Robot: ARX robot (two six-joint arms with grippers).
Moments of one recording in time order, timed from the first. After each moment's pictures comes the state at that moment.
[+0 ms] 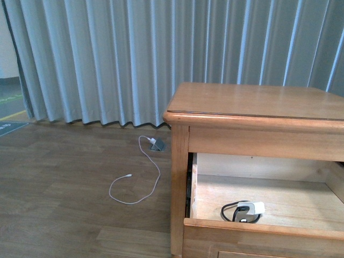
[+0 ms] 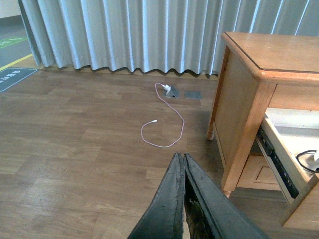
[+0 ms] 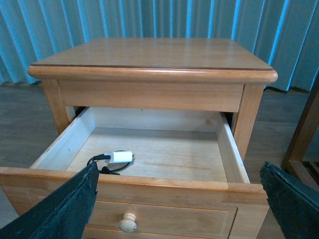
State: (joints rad) left arm -0.17 0.33 0.19 0.13 -0.16 0.00; right arm 0.00 0.19 0.00 0.19 0.00 0.00
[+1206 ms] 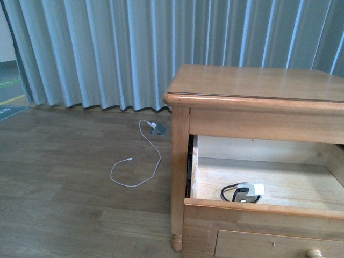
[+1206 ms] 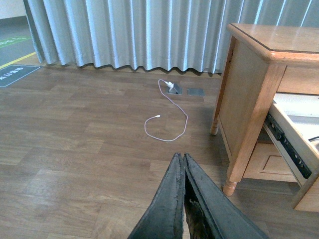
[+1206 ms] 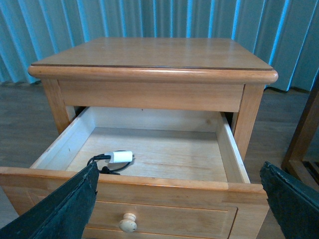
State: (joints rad) left arm 0.00 0.00 0.01 0.00 0.00 0.00; right arm 0.00 0.19 0.00 0.19 0.00 0.00
